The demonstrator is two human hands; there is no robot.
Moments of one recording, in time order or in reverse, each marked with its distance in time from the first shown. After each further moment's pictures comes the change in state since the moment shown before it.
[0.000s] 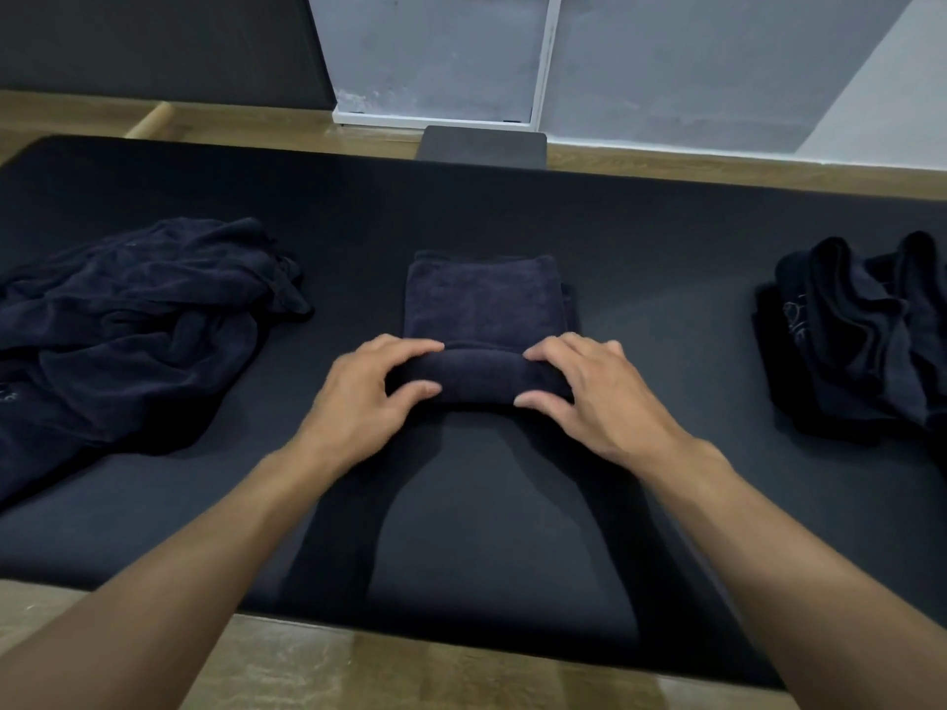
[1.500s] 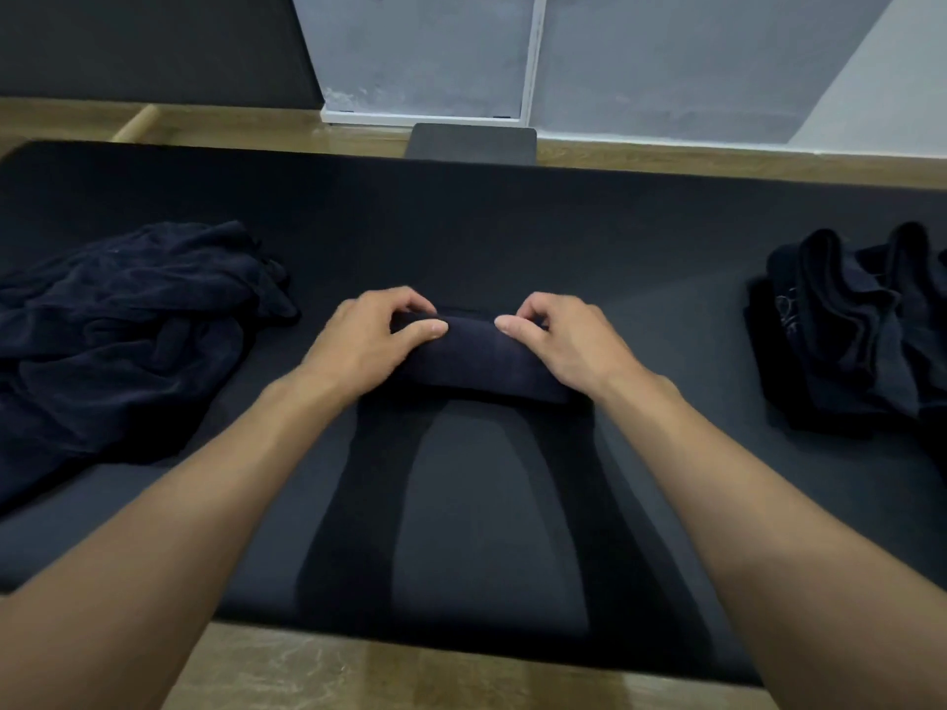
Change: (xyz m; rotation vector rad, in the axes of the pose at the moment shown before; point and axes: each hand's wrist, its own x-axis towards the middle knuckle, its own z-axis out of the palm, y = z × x) left_hand 0.059 0.013 -0.006 0.039 -0.113 -0.199; right_hand 0.053 0.001 -0.008 0.285 -0.117 0.497
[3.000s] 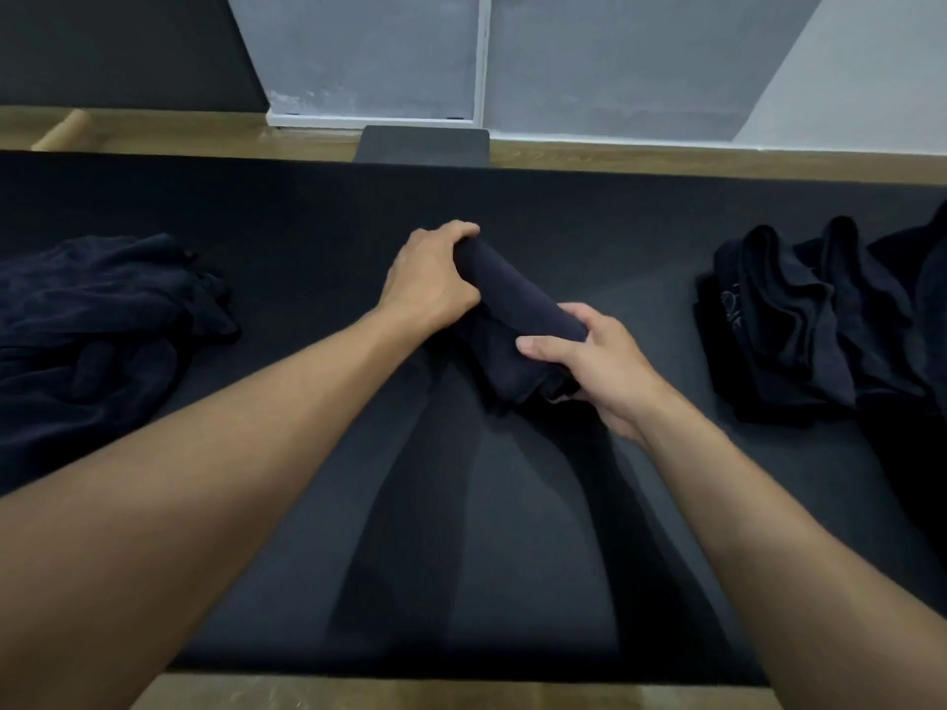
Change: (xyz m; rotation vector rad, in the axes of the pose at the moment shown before) left_hand 0.064 0.094 0.044 0.066 -0.022 -0.072; right_hand -0.034 0.033 -0.033 0.773 0.005 0.268
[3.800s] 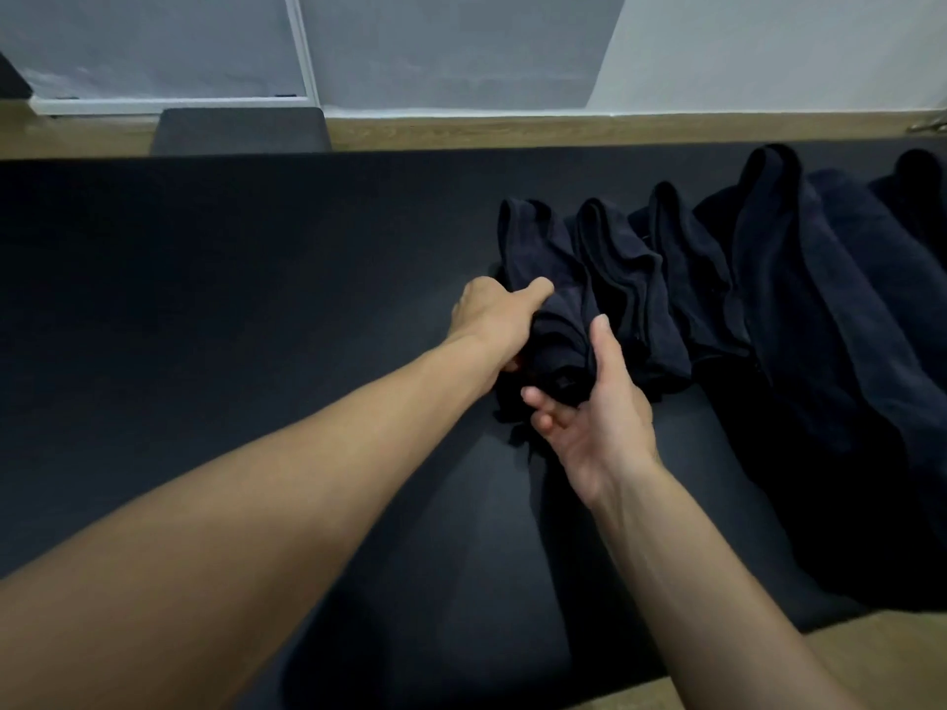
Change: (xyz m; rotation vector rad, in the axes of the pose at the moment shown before) left_hand -0.005 0.145 0.146 -0.591 -0.279 -0.260; right_hand -0.044 0.035 -0.087 0.739 0.485 0.215
